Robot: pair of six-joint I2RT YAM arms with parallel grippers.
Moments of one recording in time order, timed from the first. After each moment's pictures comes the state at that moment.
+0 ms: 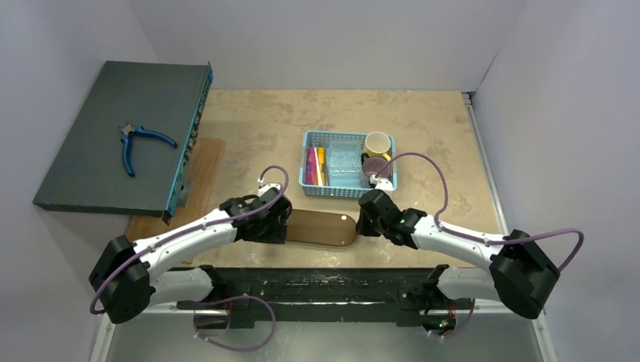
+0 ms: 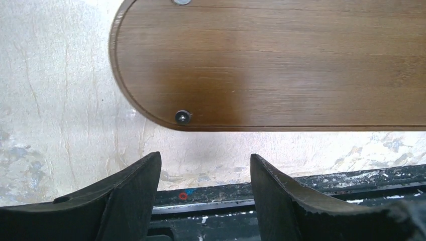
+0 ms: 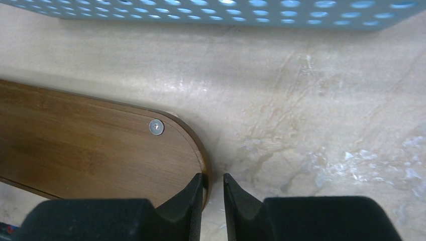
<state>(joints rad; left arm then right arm) -0.83 1.18 0.73 -0.78 -0.24 -0.73 0.82 1.22 0.57 -0.27 0.24 0.79</state>
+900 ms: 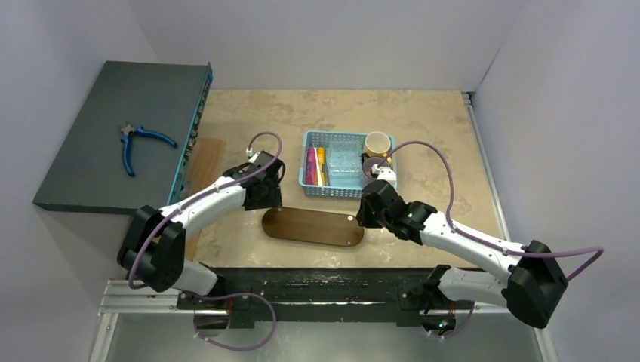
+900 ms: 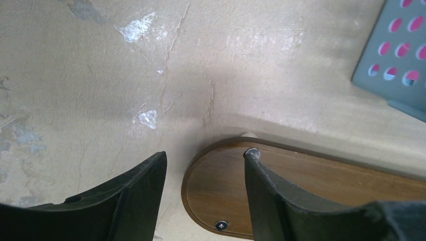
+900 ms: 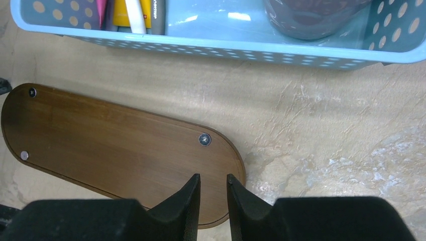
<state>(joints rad) -0.54 1.42 0.90 -0.64 -0.27 -0.64 0.82 1.13 0.69 -0.42 0.28 0.74</state>
